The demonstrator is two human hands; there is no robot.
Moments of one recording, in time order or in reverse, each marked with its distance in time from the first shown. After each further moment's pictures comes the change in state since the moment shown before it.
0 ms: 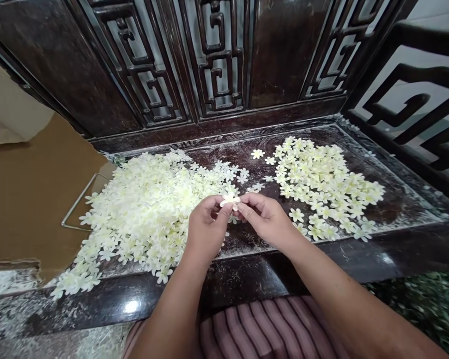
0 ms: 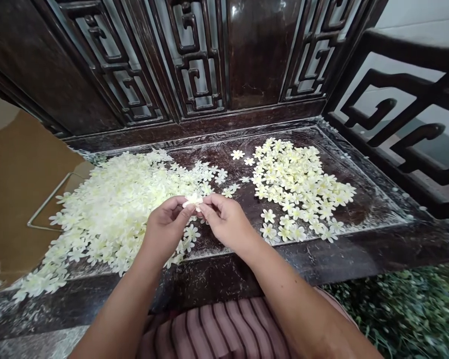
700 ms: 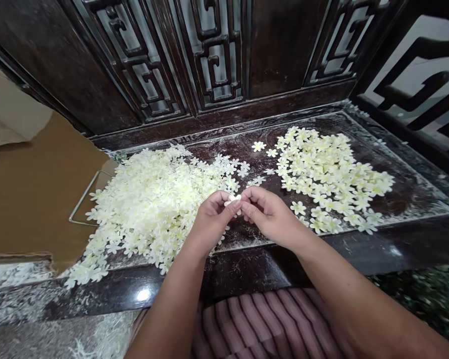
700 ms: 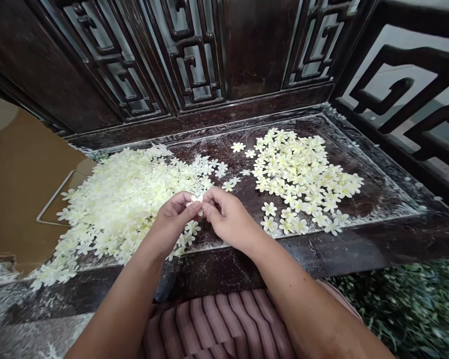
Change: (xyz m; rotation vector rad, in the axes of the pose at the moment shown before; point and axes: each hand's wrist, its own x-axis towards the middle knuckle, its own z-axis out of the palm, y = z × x) left_hand 0.003 0.000 0.002 -0.222 -0.274 -0.079; right_hand -0.004 -0.004 -0.010 -0.001 -0.073 0.056
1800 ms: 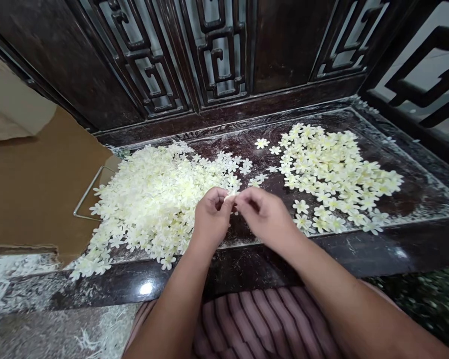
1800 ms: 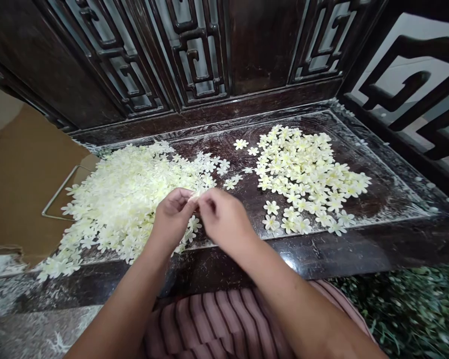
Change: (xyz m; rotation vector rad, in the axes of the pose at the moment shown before) left_hand -0.001 -0.009 0.004 0.267 0.269 0.076; right_hand -0.006 -0.005 0.011 -0.218 0.160 -0.038
